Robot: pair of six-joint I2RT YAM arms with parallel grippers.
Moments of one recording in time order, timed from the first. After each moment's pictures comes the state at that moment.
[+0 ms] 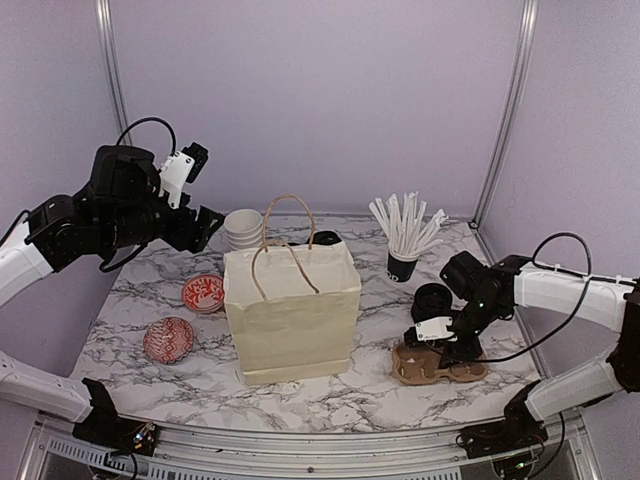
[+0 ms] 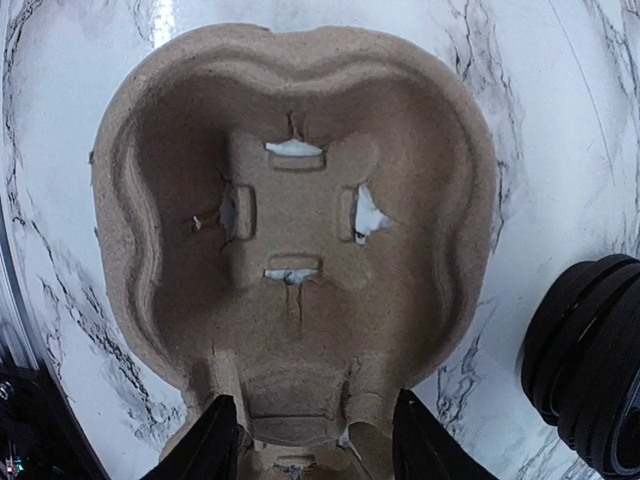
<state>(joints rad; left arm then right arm) -0.81 1.13 1.28 -0.62 -0.34 0.04 0.52 1.29 0.80 -0.94 -0.15 -1.02</state>
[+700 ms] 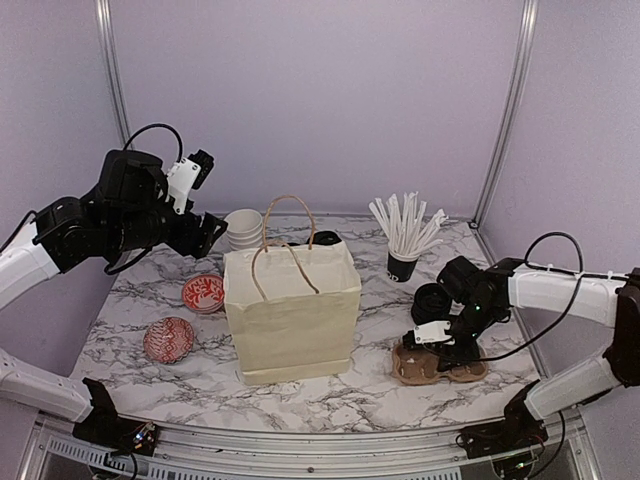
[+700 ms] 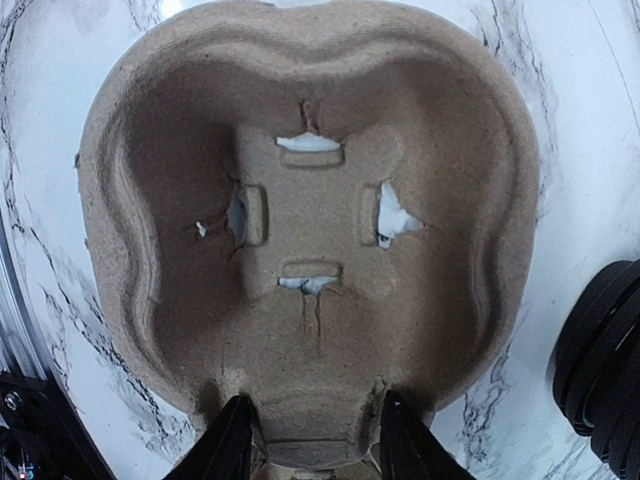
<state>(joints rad) -0.81 1.14 1.27 -0.62 -0.34 0.04 0.52 1.32 0.78 -0.92 -0.16 -0.98</state>
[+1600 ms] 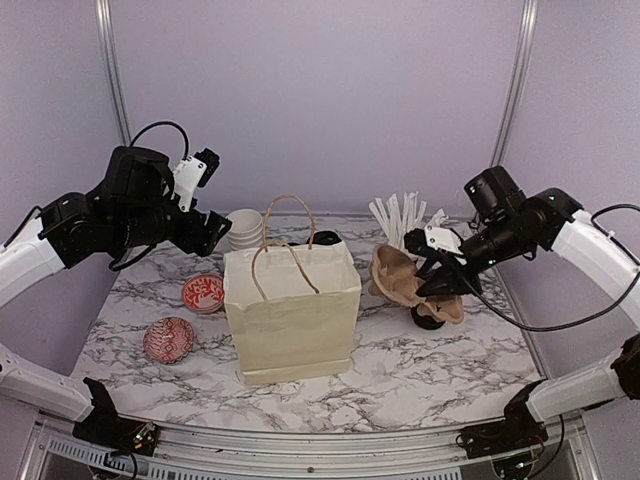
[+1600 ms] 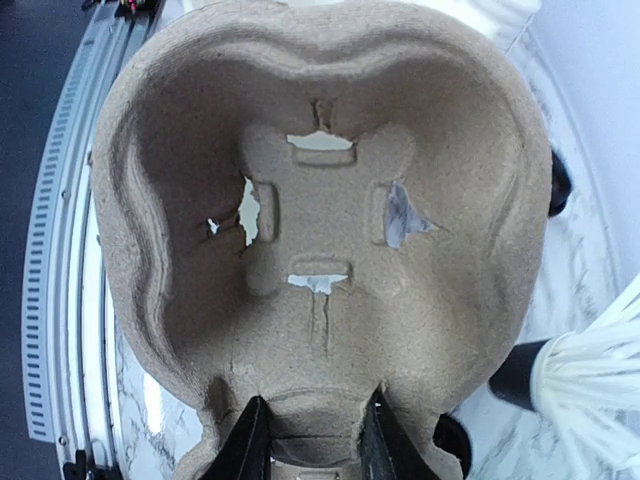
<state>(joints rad) -0.81 1.18 1.29 -0.63 -0.34 0.05 0.53 1.23 1.26 -1.09 -0.48 -0.89</state>
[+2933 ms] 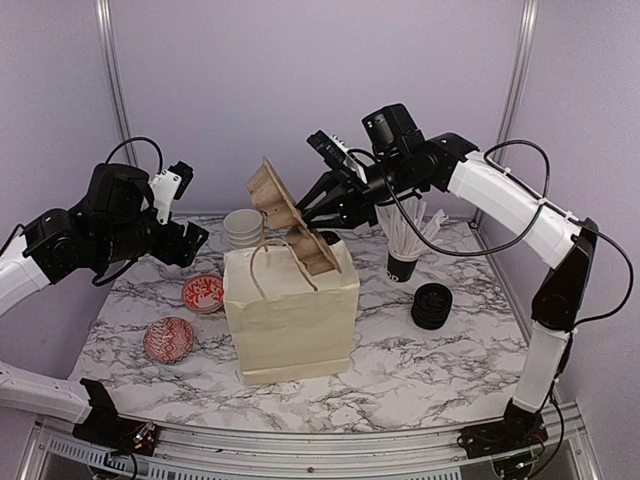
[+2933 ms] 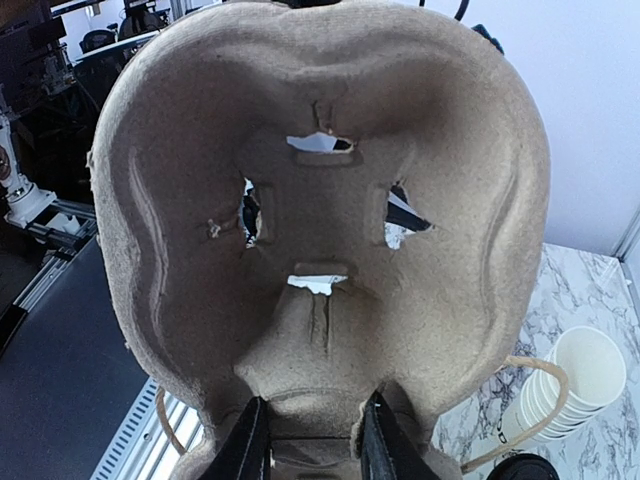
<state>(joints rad) -0.77 1.06 1.18 -0.67 -0.39 -0.01 0.73 1.86 2.03 -0.85 -1.12 -0.58</state>
